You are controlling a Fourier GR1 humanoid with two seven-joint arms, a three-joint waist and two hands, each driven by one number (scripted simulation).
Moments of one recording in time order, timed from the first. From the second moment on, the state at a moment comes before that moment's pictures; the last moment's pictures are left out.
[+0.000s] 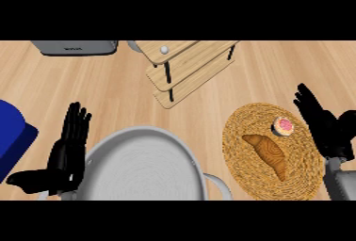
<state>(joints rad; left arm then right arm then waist) 0.04 0.29 -0.27 -1.64 0.35 0.46 -0.17 -0.15 -0.39 0.01 -1.42 -0.15 -0.03 0.12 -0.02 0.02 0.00</state>
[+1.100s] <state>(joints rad) -0.09 0.47 -0.31 -1.39 0.24 0.21 -0.01 0.00 -0.65 -0.06 -1.52 -0.02 0.13 -0.20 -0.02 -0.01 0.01</state>
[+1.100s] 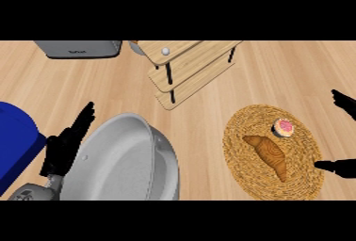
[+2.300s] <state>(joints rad) -0.08 0.41 -0.32 -1.35 0.21 0.13 0.02 -0.19 -0.56 0.51 -1.85 0.78 0.32 0.83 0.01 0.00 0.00</state>
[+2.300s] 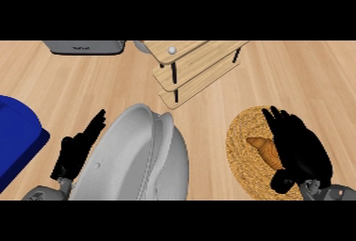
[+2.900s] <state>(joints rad) -0.04 0.36 -0.27 -1.37 0.14 0.11 0.04 -0.15 -0.40 0.54 -1.79 0.98 0.37 0.92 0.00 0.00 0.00</state>
